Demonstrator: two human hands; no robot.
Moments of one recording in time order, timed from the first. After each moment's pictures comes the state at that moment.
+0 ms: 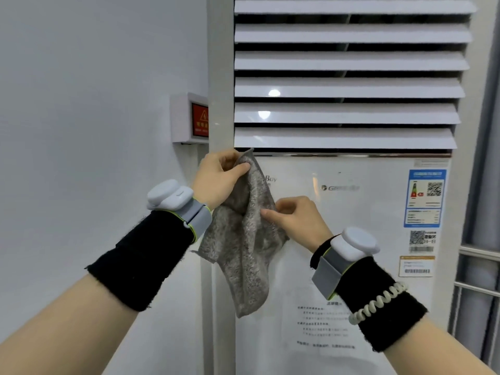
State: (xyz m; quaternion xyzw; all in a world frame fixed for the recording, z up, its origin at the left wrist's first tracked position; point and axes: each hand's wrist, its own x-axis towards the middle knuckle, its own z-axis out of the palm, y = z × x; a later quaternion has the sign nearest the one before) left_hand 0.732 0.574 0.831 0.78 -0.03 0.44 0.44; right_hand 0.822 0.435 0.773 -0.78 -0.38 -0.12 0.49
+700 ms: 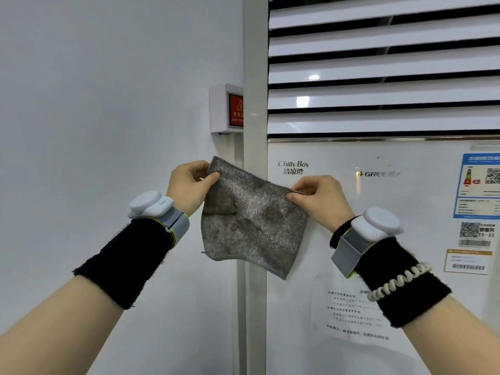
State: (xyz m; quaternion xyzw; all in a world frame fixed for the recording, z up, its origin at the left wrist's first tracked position) left_hand 0.671 0.636 0.791 0.78 0.12 0.52 0.33; right_hand 0.822 0.449 0.776 -0.73 -0.42 -0.17 0.50
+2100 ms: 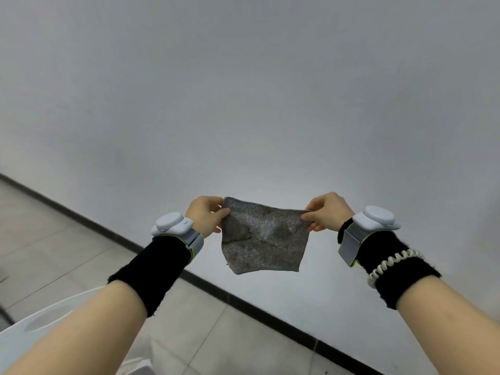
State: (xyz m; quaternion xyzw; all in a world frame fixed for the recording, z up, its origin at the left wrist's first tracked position) left_hand 0.190 0.393 0.591 0.52 0.67 0.49 0.19; right_hand 0.439 0.484 0.639 -0.53 -0.75 0.30 0.25
